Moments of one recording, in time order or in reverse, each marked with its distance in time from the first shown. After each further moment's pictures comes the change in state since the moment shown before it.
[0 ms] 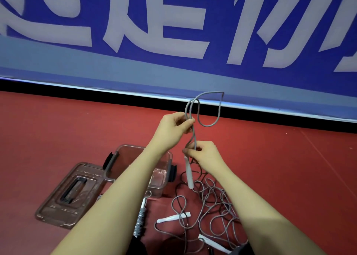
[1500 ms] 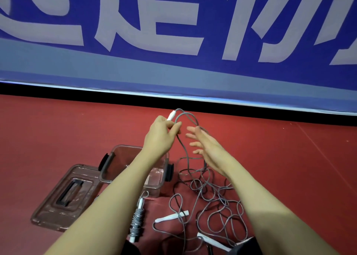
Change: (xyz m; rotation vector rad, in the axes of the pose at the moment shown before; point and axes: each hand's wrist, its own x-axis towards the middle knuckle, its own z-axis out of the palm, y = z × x) left_hand -0.001 -0.026 0.003 0.465 0.117 -0.058; right_hand 0.003 -0.005 -0.023 0.278 -0.142 0.135
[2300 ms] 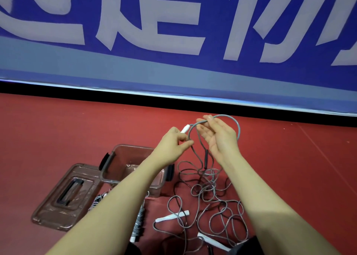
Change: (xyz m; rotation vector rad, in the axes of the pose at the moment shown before) left_hand -0.014 -0.006 0.018 -0.080 -0.288 0.043; right_hand 0.003 -0.026 -0.001 0.820 0.294 -0.168
